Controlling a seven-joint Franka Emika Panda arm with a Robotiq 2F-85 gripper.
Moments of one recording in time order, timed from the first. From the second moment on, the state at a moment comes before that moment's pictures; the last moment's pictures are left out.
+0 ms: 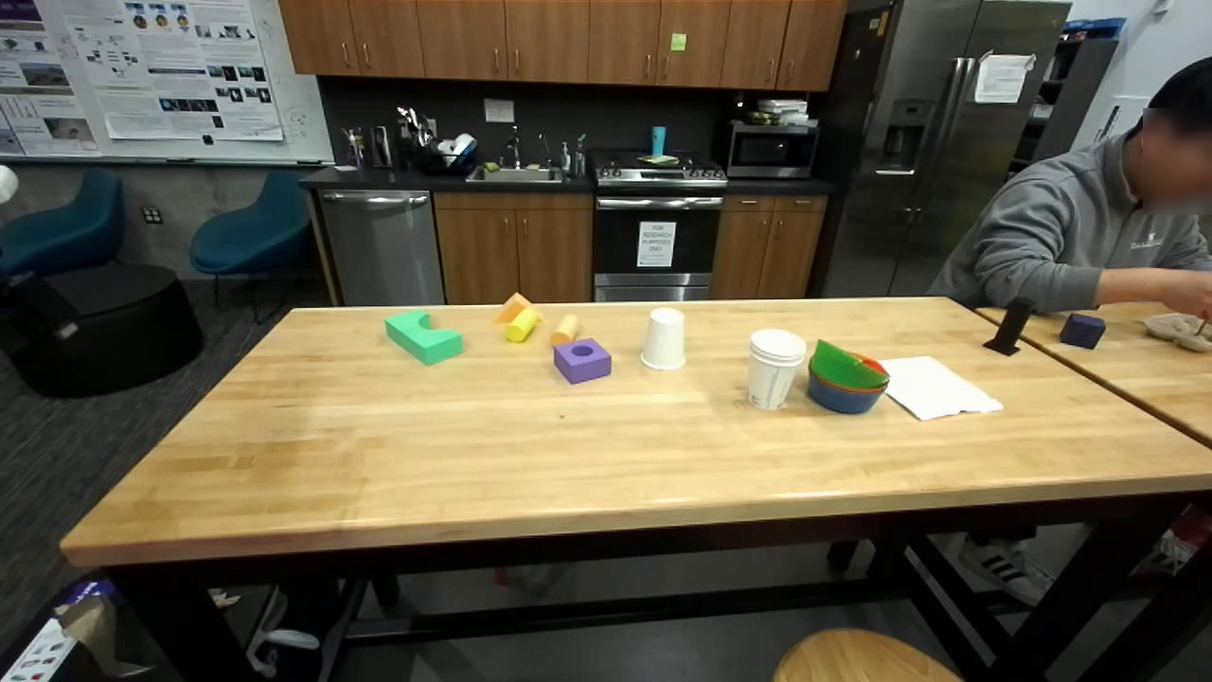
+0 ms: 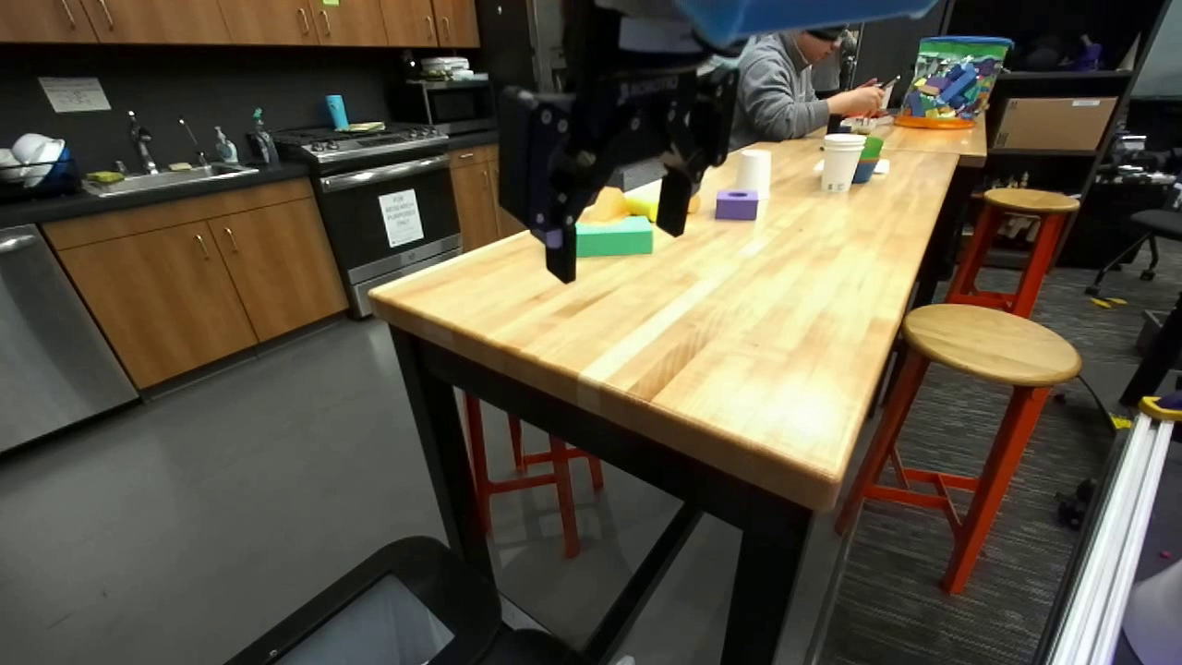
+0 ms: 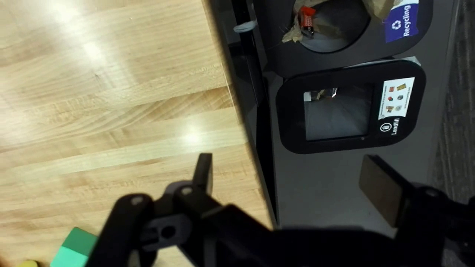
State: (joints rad) arm 0.14 -0.49 0.47 -2.58 0.01 2.31 0.61
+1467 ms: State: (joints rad) arm 0.13 -0.49 0.34 -2.61 -0.18 2.15 0.44
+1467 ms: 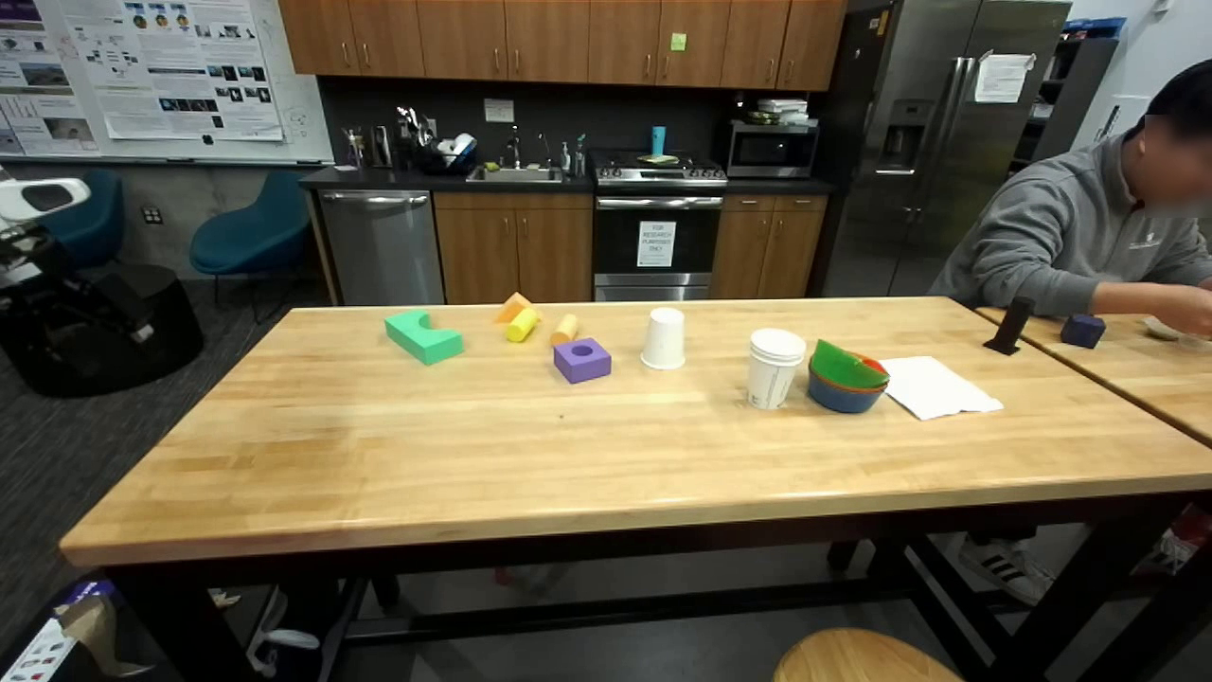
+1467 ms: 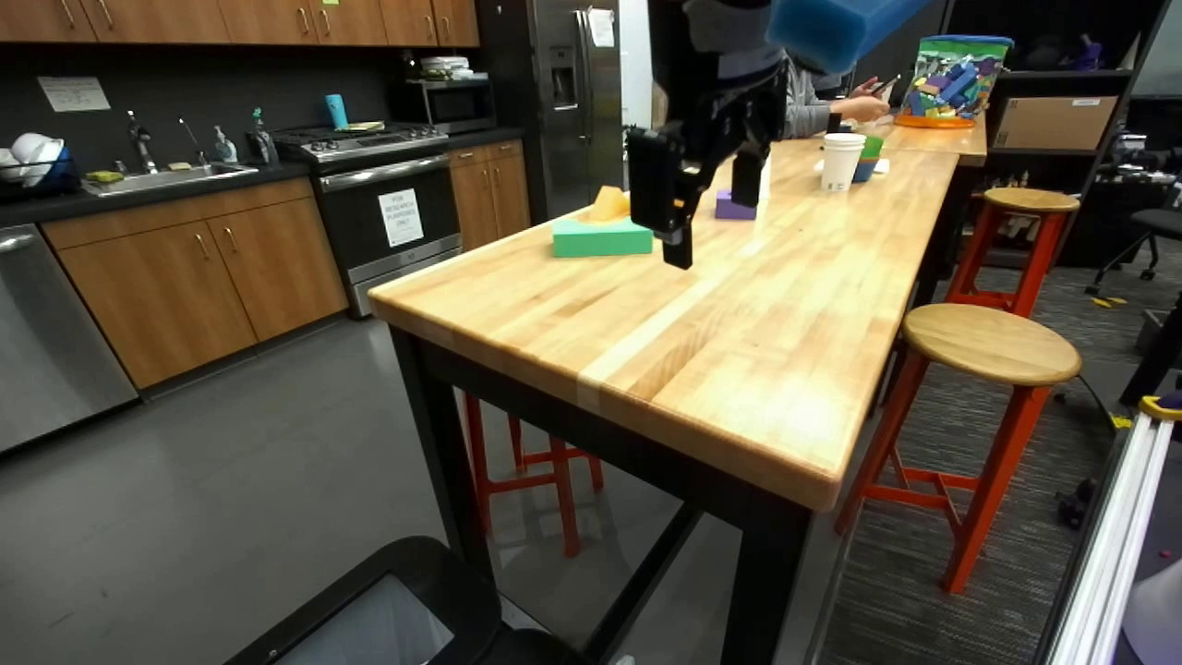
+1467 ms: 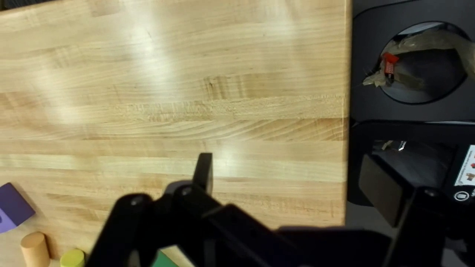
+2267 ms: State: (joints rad) arm 0.10 -0.46 0.30 -2.53 -0.21 2.12 0.40
